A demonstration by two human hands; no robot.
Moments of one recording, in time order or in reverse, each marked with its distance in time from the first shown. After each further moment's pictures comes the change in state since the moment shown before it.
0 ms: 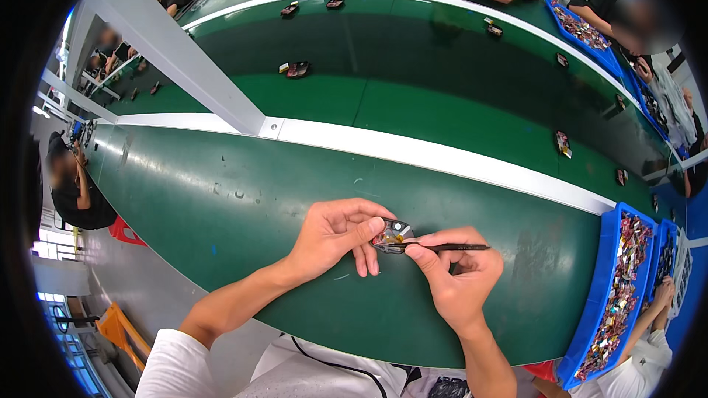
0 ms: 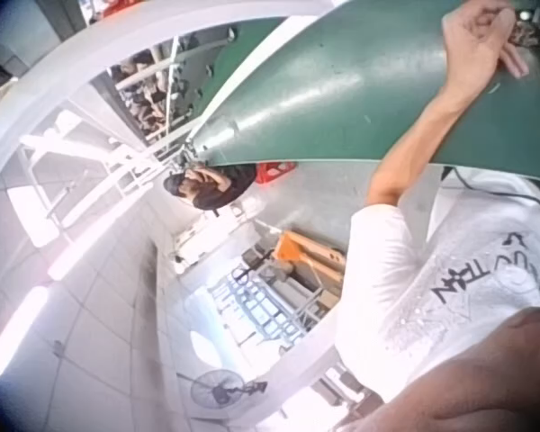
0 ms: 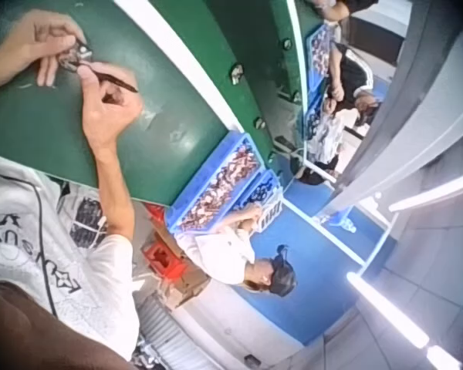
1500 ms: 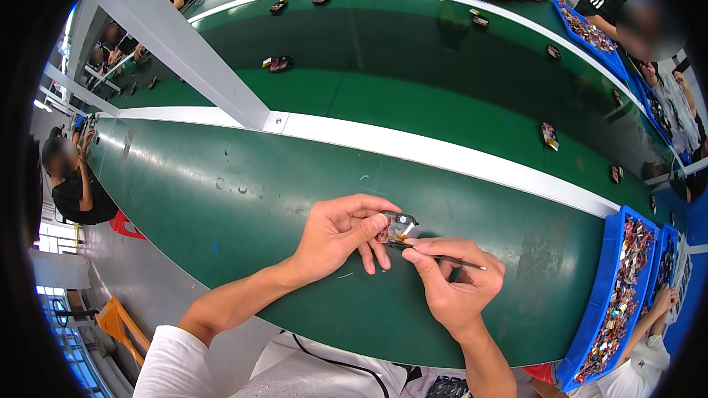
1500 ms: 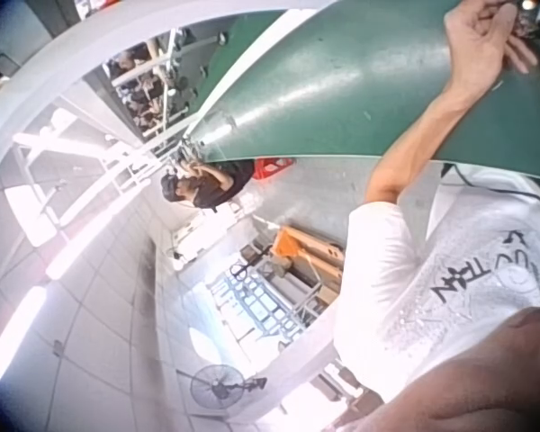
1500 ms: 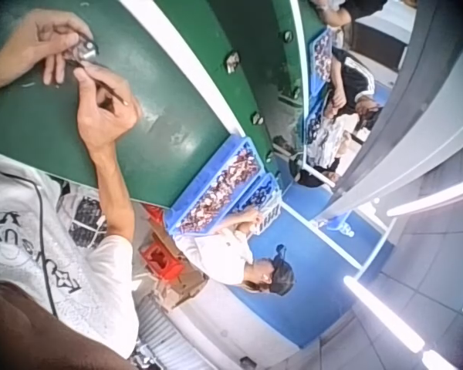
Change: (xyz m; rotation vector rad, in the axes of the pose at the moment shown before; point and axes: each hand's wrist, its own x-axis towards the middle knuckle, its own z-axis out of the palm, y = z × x) left_hand -0.001 -0.004 0.003 -0.052 0.040 0.068; right_hand -0.003 0.001 0.006 -0.240 0.003 -0.249
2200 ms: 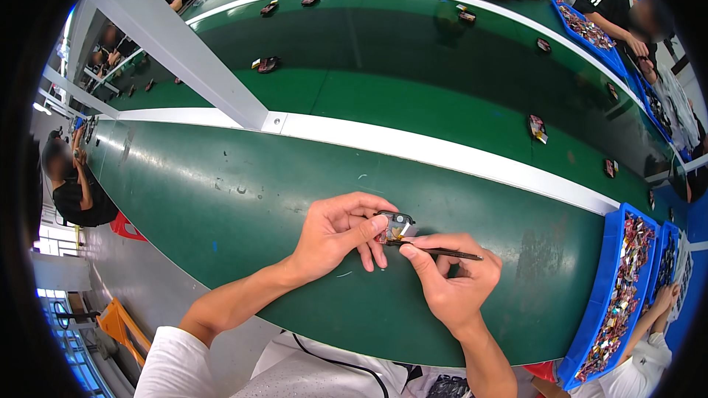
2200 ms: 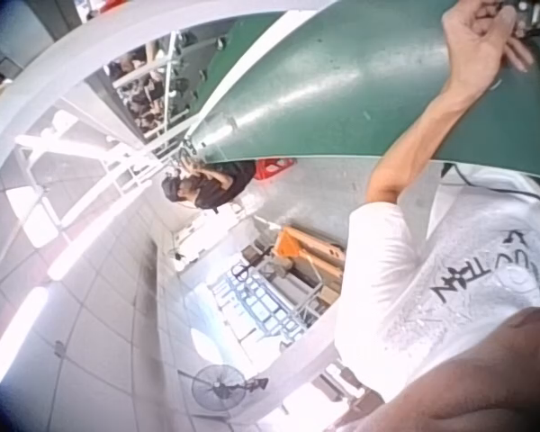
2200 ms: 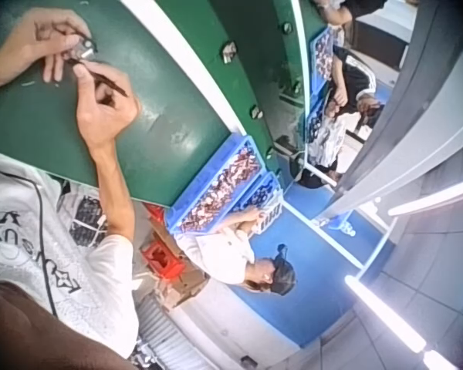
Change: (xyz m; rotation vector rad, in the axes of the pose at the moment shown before) left_hand 0.000 -0.001 -0.003 0.035 0.002 0.027; right_hand 0.002 -0.002 0.001 -0.041 -0.014 0.035
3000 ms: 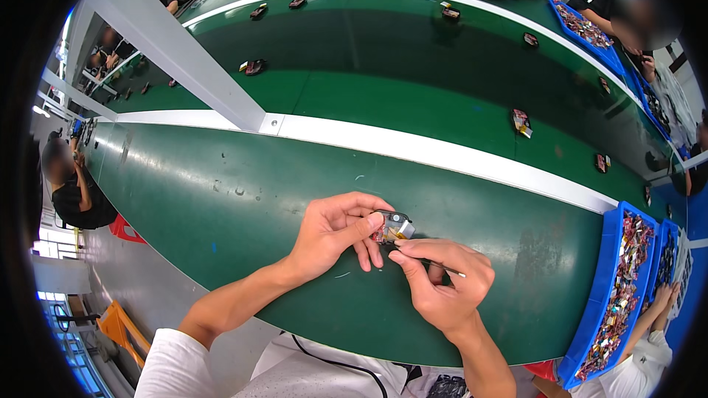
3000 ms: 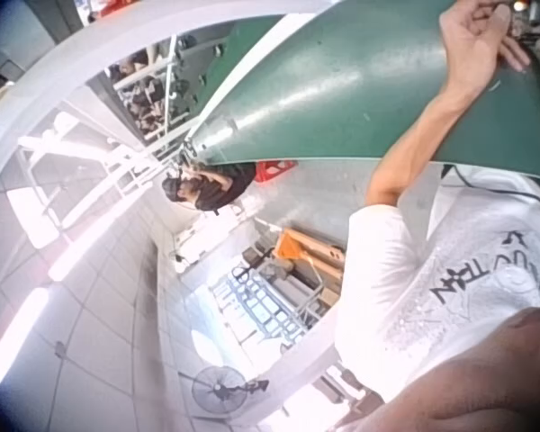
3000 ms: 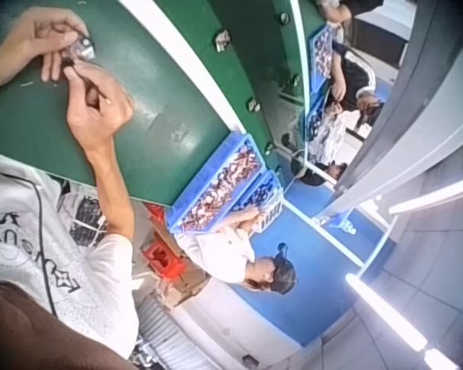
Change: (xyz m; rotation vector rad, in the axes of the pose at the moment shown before) left_hand 0.001 -0.002 -0.004 -0.027 0.000 -0.022; right_hand 0.000 0.002 0.005 -0.076 -0.034 -0.191
